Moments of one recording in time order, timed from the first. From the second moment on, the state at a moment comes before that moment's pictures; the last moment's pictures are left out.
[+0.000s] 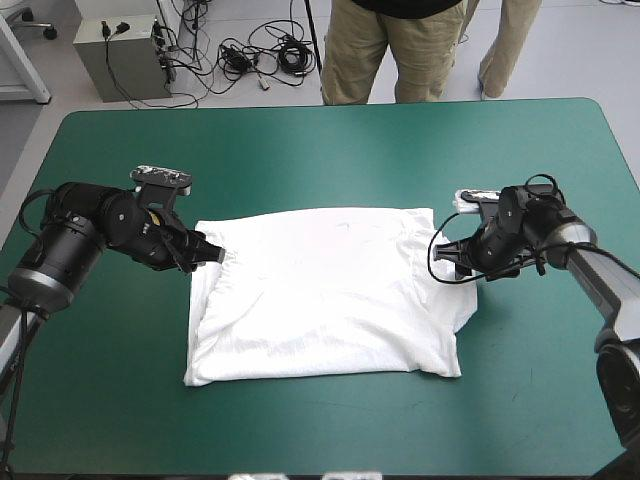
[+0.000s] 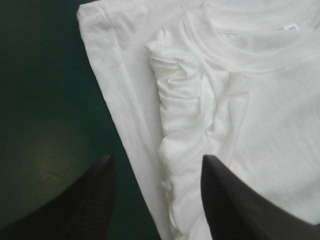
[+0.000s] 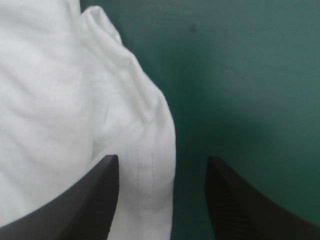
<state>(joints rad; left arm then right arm) -0.26 1.36 -1.27 -0.04 1.12 0.03 0.18 1.68 -1.19 0.09 0.92 0.12</state>
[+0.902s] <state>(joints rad) -0.26 1.36 -1.27 -0.04 1.13 0.03 0.18 1.75 -1.27 0.27 0.94 0.00</state>
